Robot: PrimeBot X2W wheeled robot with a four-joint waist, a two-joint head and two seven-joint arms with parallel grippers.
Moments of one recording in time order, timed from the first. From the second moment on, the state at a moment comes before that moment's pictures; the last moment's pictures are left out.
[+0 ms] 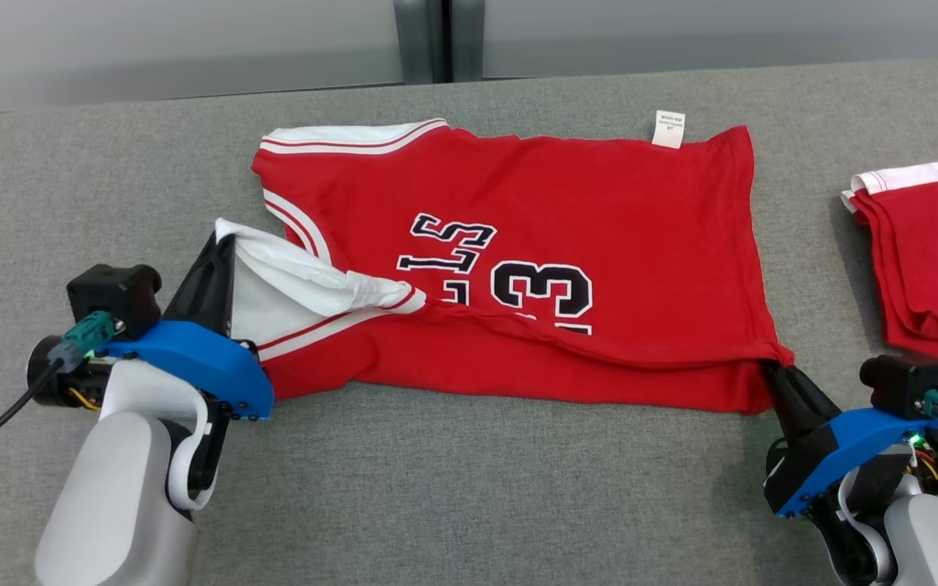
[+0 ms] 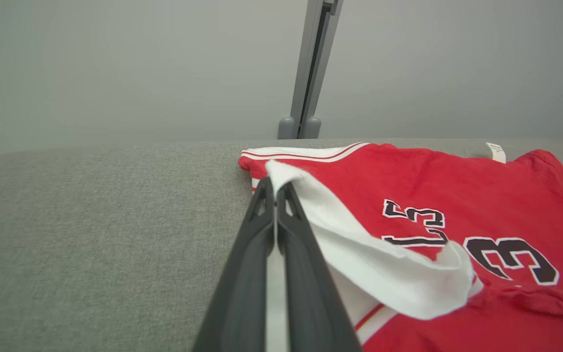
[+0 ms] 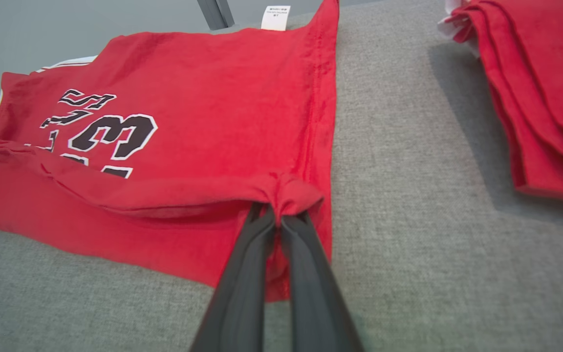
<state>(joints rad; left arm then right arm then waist) -0.40 0.21 -0.16 0.31 -0.35 -0.09 0.05 -0.21 -0.19 0.04 0.27 0.40 0.13 0.11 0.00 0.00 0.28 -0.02</state>
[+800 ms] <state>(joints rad) -0.17 0.19 -0.16 0.22 -0.27 0.05 -0.25 -0.07 -0.13 -0.02 0.07 0.18 0.13 -0.24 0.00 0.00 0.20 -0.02</state>
